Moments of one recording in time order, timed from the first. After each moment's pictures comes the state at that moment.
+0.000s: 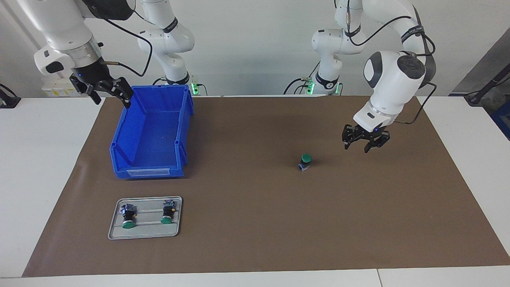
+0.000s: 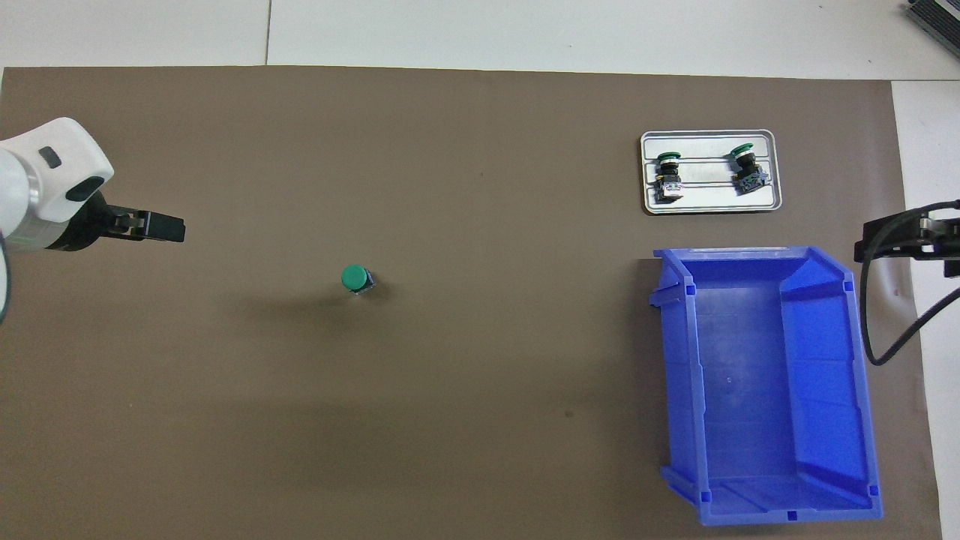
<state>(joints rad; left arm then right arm) -0.06 -0.01 0.02 -1.86 -0.04 1.96 0.14 0.07 -0.04 -0.12 -1.60 -0.02 1.53 0.14</state>
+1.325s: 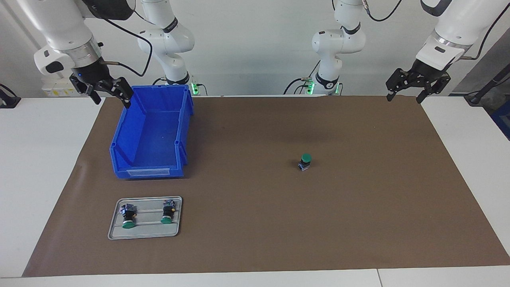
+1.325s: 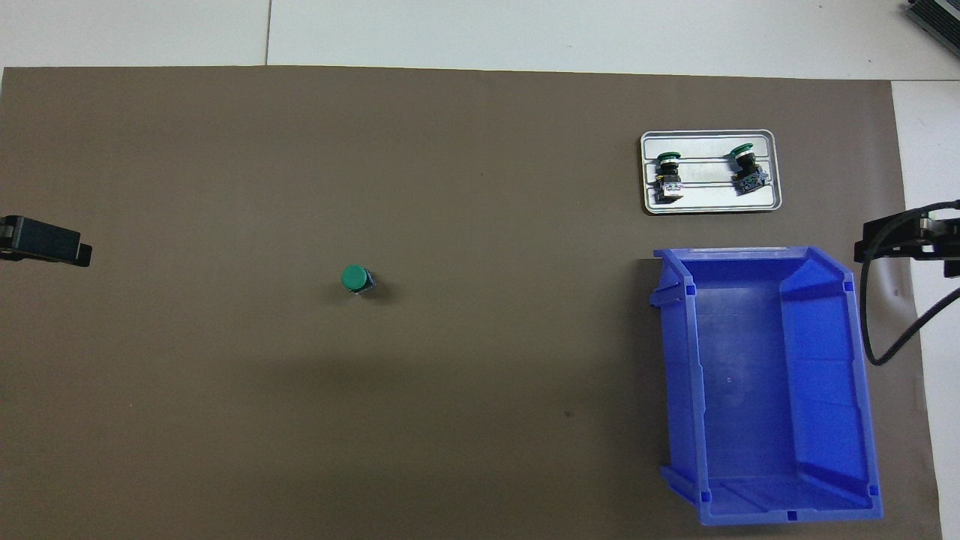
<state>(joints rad) -0.03 -0.04 0.03 -1.56 -0.04 1.51 0.12 0.07 -0.04 -0.12 -1.60 -0.02 1.53 0.14</state>
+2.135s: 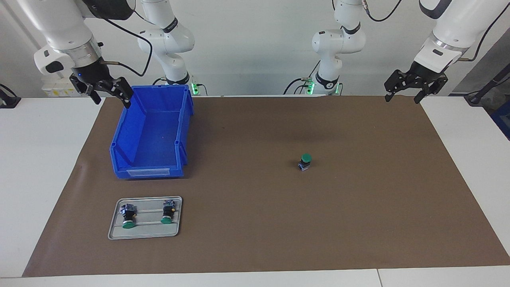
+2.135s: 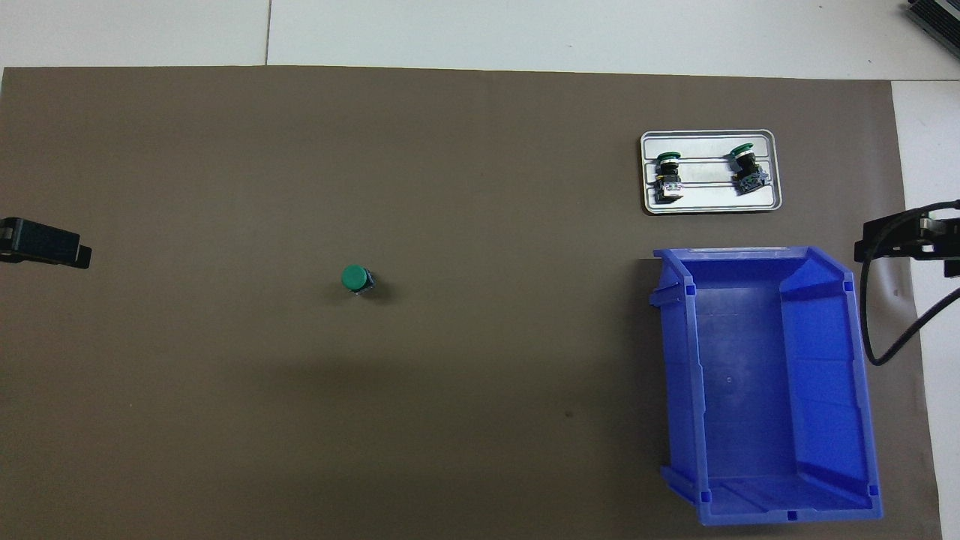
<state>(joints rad) -0.03 -0.04 0.03 -1.56 -0.04 1.51 0.11 0.07 -0.04 -0.12 -1.60 -0.02 1.54 0.14</state>
